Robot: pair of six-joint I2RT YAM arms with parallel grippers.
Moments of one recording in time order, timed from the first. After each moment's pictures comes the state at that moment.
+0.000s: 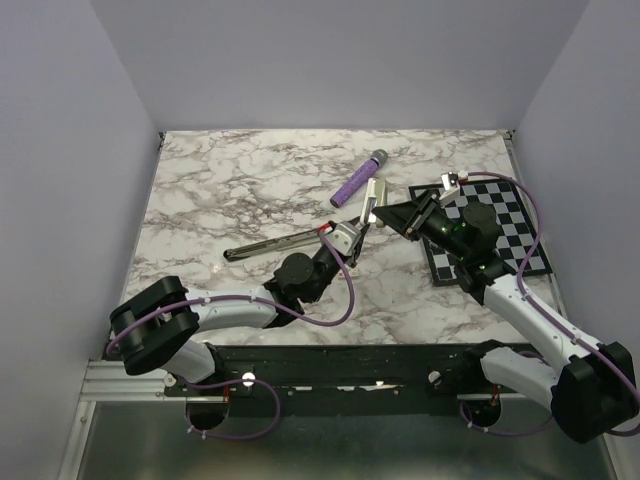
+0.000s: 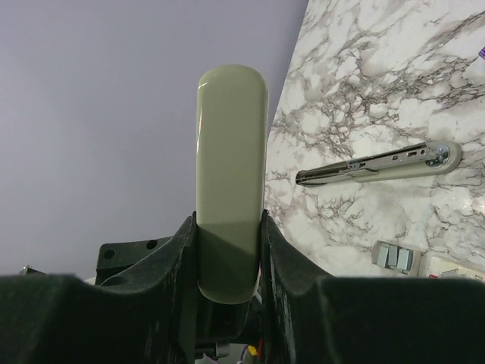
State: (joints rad) left arm -1.06 1.44 0.63 1.06 -0.38 0.16; right arm 0.38 1.04 0.62 0.40 -0.46 1.09
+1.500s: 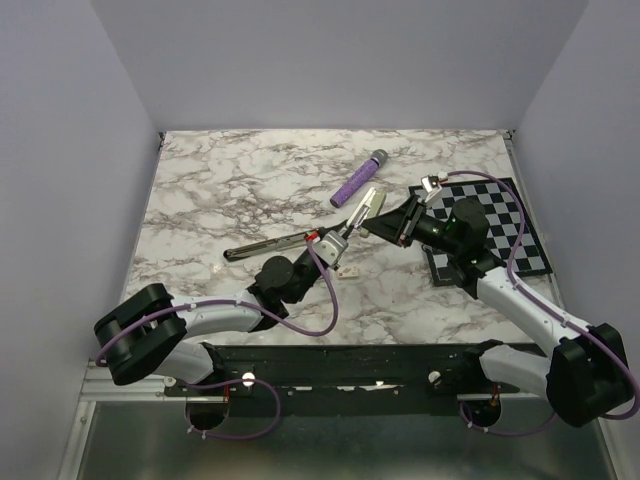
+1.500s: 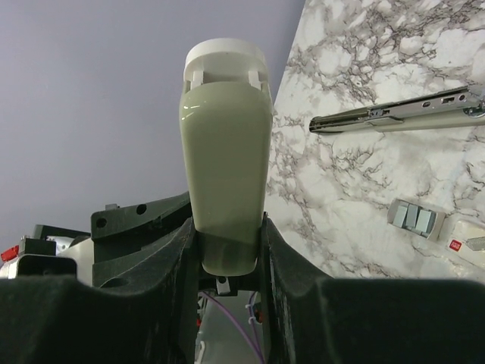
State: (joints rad) left arm -0.99 1.35 0.51 1.11 -0.24 0.28; right arm 0.39 1.13 0.63 0.42 -0.63 1.09
